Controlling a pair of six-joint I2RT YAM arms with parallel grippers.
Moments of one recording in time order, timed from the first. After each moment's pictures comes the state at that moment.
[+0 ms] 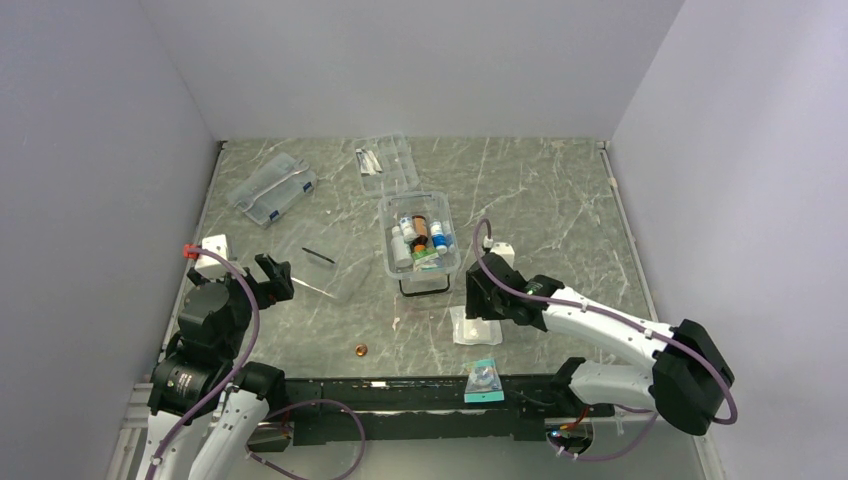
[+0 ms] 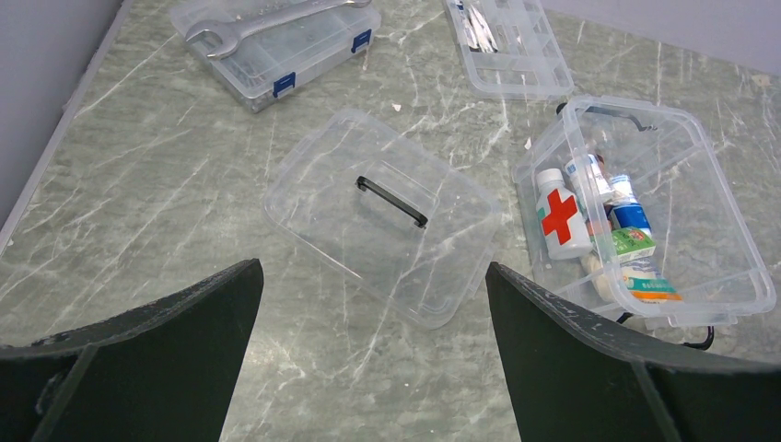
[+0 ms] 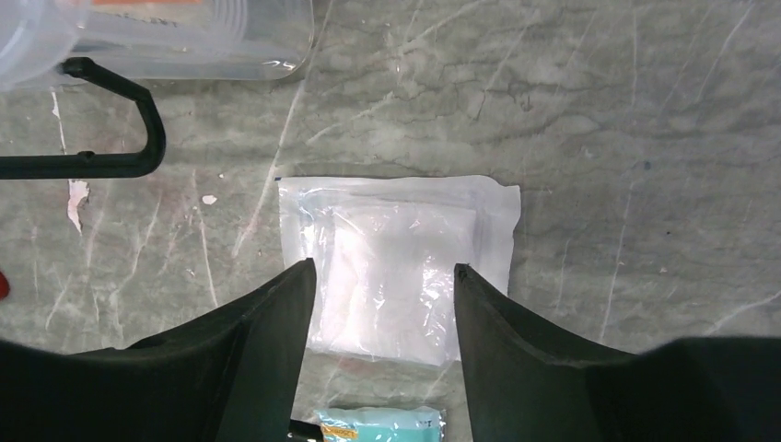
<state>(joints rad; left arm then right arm) -0.27 0.29 0.73 -0.70 -0.29 -0.34 0.80 1.14 0.64 -0.51 0.25 0.70</state>
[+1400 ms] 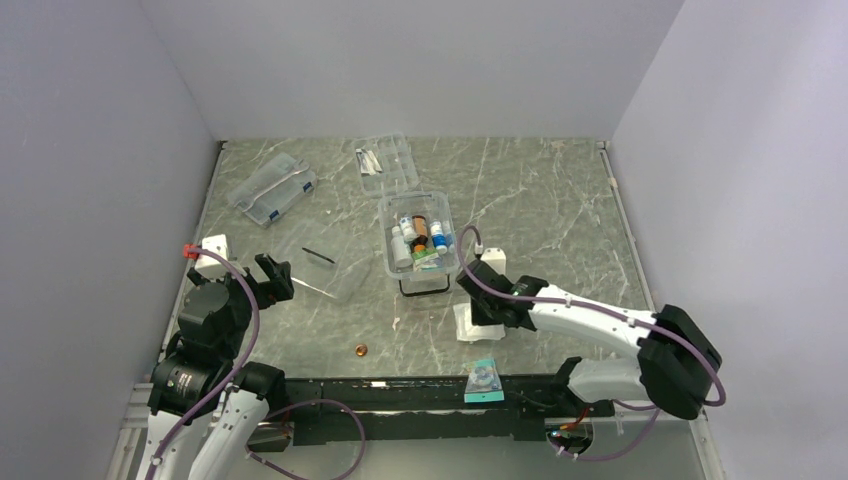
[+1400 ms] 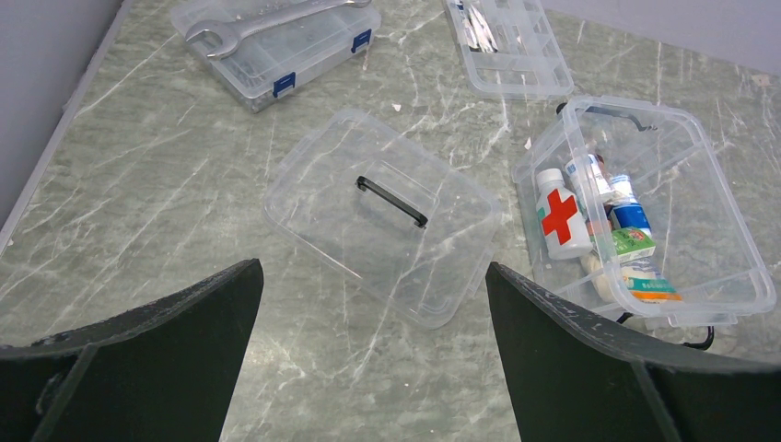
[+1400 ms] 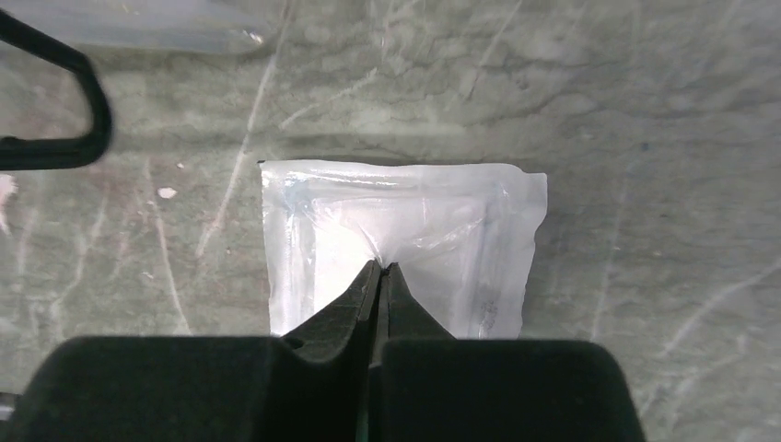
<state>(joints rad) -0.27 0.29 0.73 -0.70 -0.29 -0.34 0.88 1.25 0.64 -0.51 0.31 0.74</state>
